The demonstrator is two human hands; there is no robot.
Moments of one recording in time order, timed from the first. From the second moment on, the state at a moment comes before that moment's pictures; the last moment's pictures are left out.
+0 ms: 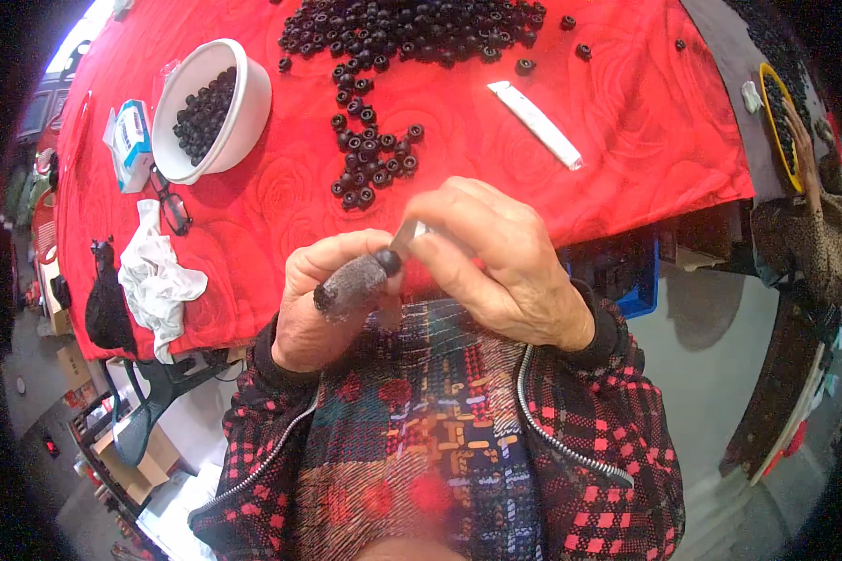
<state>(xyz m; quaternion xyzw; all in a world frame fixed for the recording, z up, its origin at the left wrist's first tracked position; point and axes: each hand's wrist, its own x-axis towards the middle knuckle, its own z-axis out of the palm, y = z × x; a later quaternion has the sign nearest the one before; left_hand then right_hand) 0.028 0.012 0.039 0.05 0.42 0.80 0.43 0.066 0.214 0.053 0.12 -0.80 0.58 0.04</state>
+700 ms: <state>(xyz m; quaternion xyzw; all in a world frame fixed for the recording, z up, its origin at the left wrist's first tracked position) 0.026 0.009 0.028 0.05 0.41 0.79 0.45 0.060 0.218 0.042 0.16 -0.80 0.58 0.03</state>
